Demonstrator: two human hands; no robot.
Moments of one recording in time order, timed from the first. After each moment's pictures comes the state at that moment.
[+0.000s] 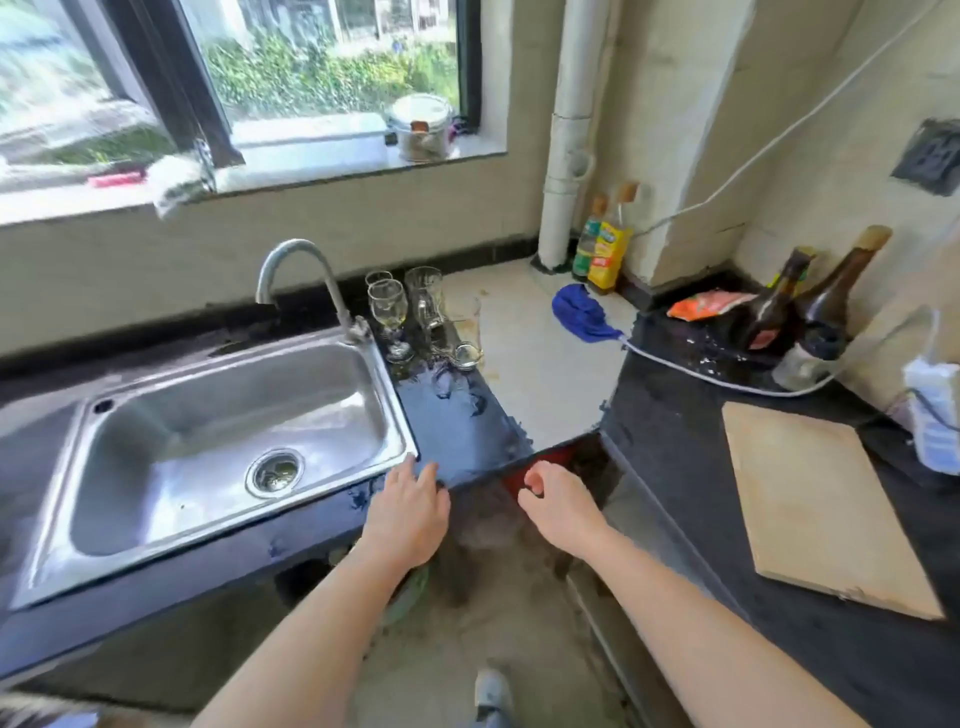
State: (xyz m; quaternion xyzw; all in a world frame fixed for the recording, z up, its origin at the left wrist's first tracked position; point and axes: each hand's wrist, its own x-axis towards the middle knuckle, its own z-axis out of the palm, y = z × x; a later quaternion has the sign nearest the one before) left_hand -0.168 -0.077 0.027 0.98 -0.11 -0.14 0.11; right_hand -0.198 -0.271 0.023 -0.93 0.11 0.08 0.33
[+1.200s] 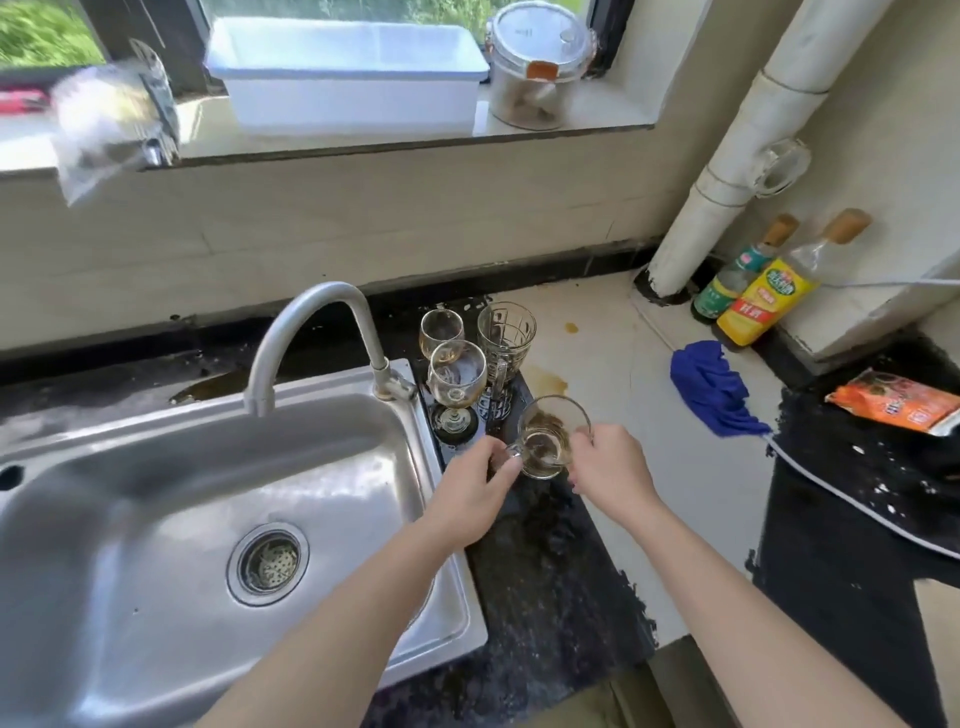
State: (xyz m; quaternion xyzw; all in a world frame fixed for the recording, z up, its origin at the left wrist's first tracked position) left_hand 0.121 -0.063 -0.005 0.86 -0.06 -0.22 0.45; right_hand 0.122 -0.227 0.023 -0.90 0.24 0.08 0.36
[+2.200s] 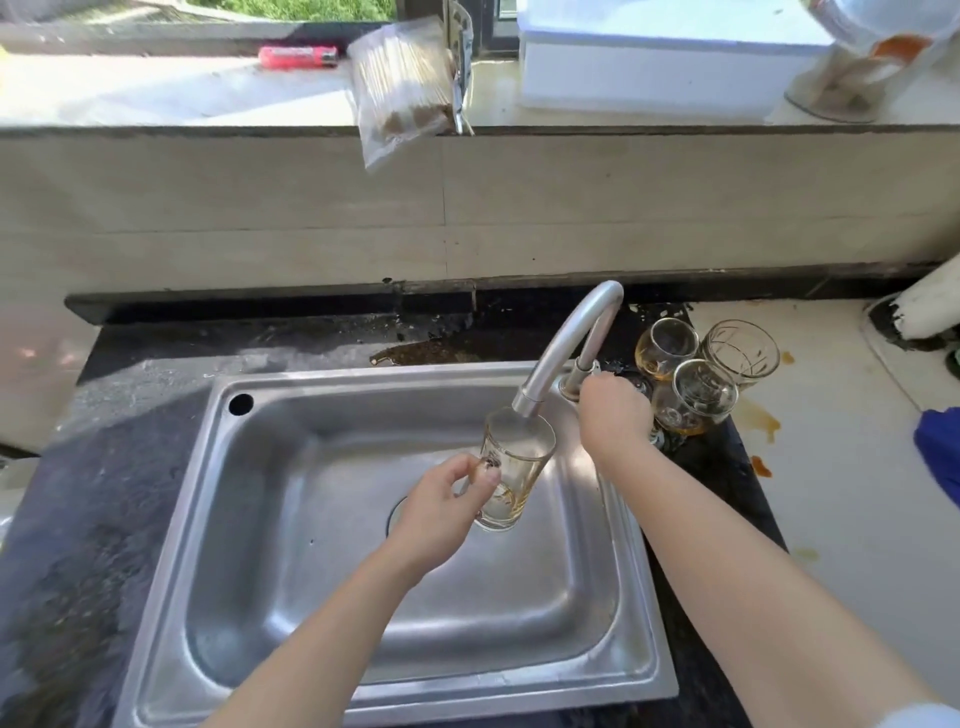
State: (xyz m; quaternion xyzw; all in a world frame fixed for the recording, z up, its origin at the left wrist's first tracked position) left_hand 0.101 0.156 -0.015 0.78 0.14 -0.15 0.59; right_hand 0.227 -0.014 -0.010 -0.99 0.01 0.14 -0.06
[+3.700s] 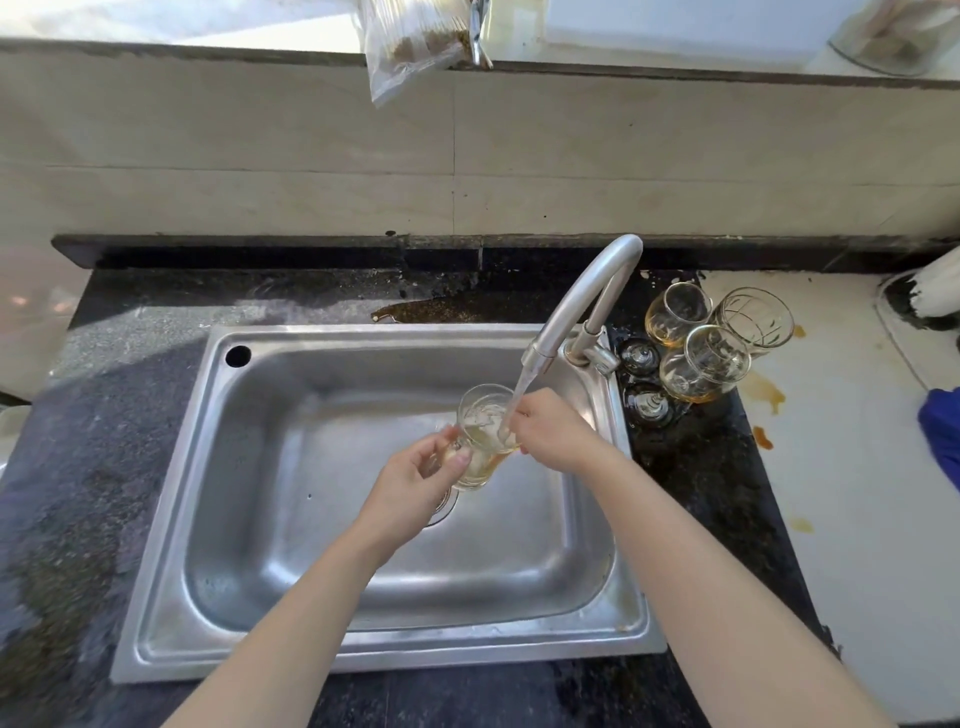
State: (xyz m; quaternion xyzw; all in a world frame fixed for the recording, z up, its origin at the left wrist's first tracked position) left_hand 0.080 0.180 -0.043 0.69 0.17 -0.16 0.68; right_hand 0.181 0.020 -0.025 -0.88 -0.02 0.32 0.34
